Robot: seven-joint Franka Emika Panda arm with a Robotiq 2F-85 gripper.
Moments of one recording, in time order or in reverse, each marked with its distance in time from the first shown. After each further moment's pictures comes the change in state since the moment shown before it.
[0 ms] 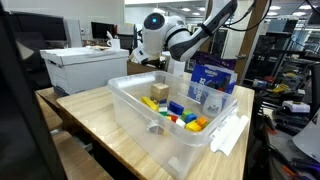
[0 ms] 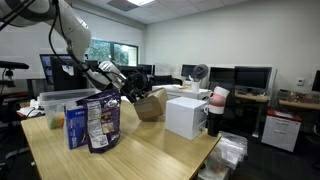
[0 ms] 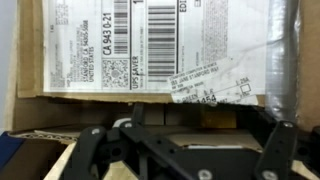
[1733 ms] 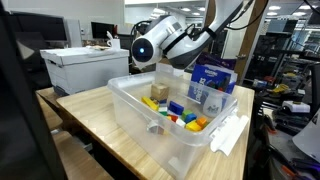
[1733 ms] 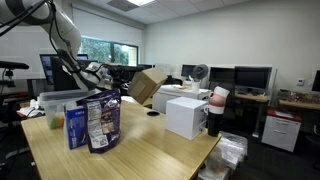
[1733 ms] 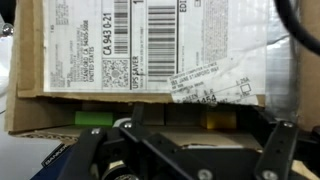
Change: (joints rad) arm 0.094 0.002 0.118 -0.032 -0.375 -0.675 0.270
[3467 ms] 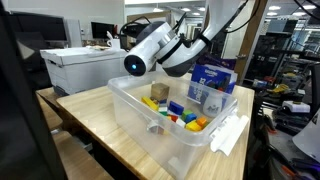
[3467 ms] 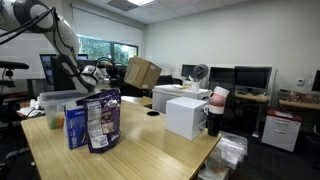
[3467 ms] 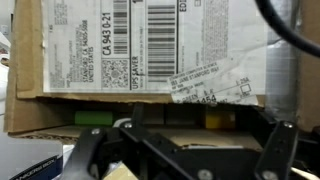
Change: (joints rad) arm 0.049 0.073 0.031 0.064 -0.167 -0.245 -0.256
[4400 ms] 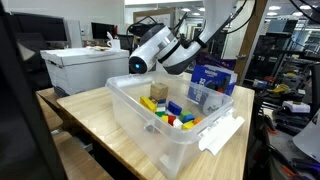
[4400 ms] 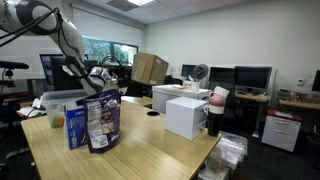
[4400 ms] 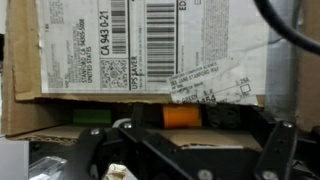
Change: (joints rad) arm -0.045 0.031 -0.048 0.042 -0.048 -0.043 0.004
